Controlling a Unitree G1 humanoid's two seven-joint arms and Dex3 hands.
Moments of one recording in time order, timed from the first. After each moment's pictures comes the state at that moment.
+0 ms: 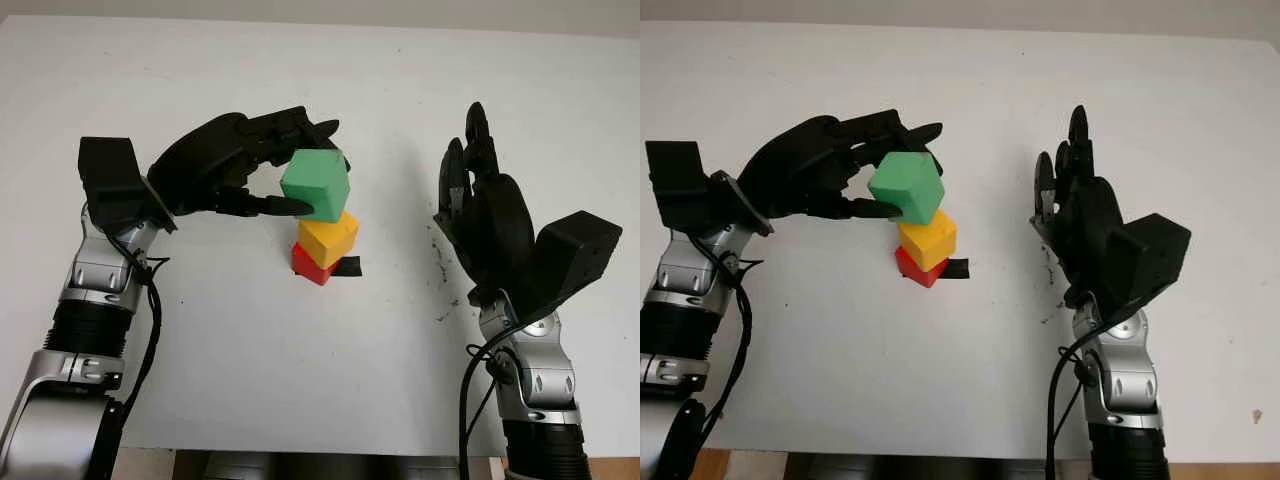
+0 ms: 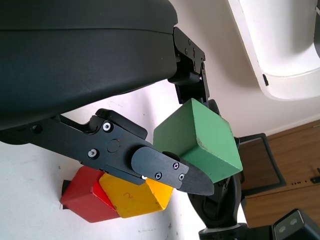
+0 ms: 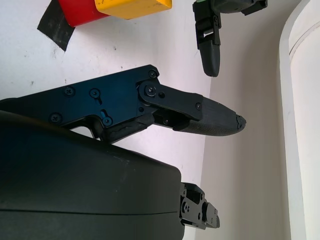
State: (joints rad) left arm -0.72 0.43 -0.01 0.36 -0.21 -0.20 -0.83; right arm -0.27 -0.12 -0.10 -0.12 0.12 0.16 0.08
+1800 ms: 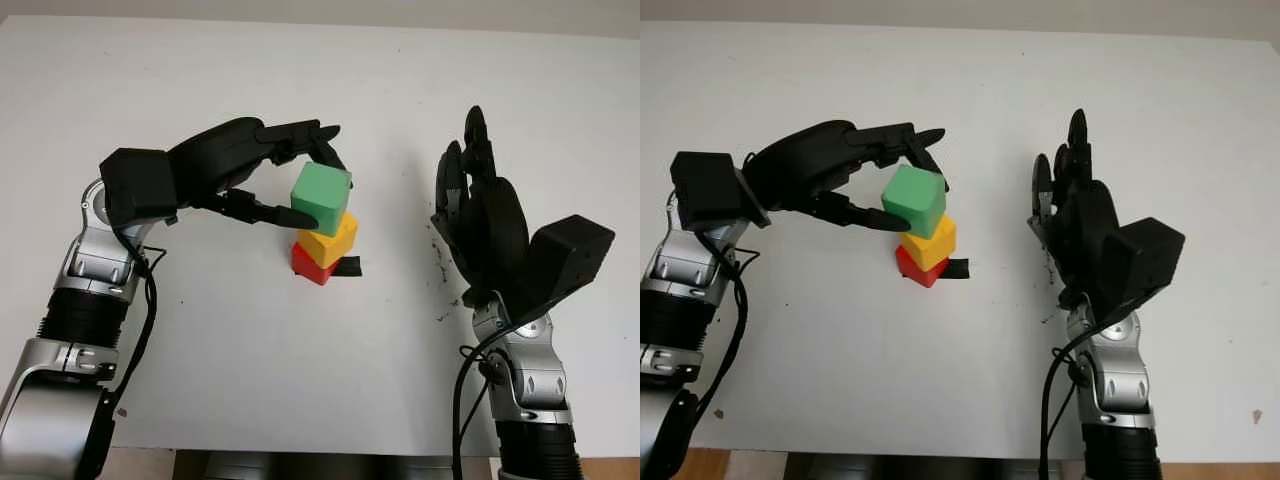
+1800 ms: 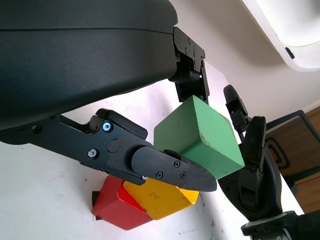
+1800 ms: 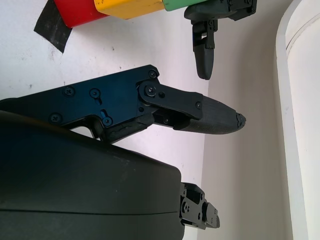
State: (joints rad) left arm -0.76 0.47 -0.06 0.38 -0.04 -0.29 -0.82; right arm -0.27 -0.10 -0.10 -0.09 0.12 0.13 0.06
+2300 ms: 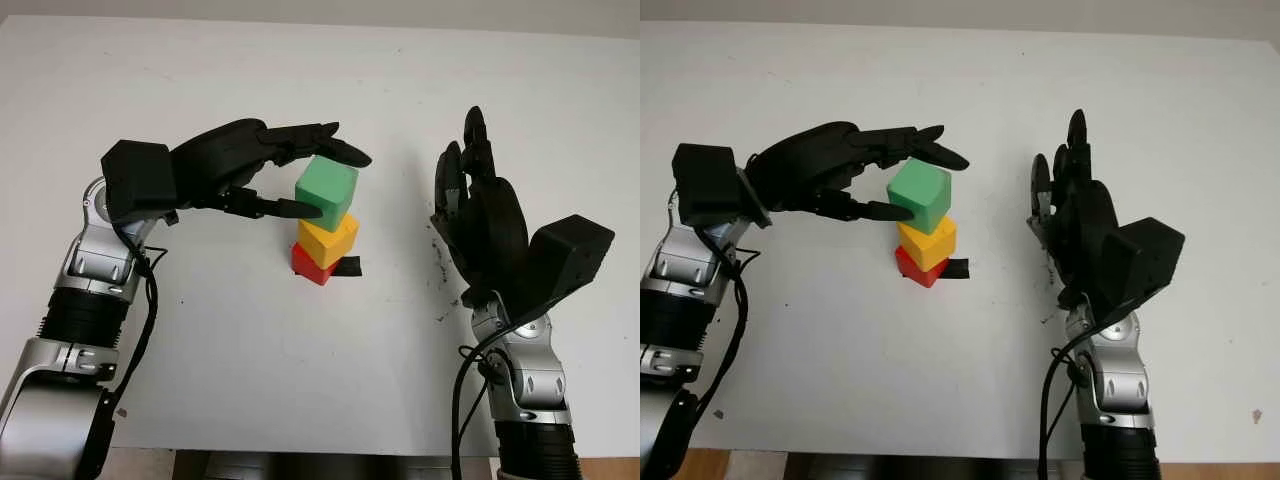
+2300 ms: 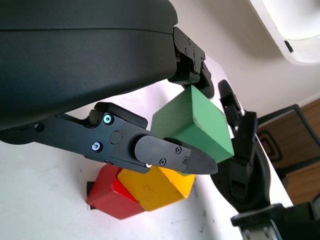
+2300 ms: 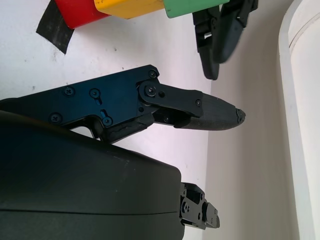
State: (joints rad) left arm -0.76 0.47 -0.07 0.35 -0.09 -0.24 -0.87; right arm -0.27 -0.09 -0.10 -0.09 0.12 0.15 0.06
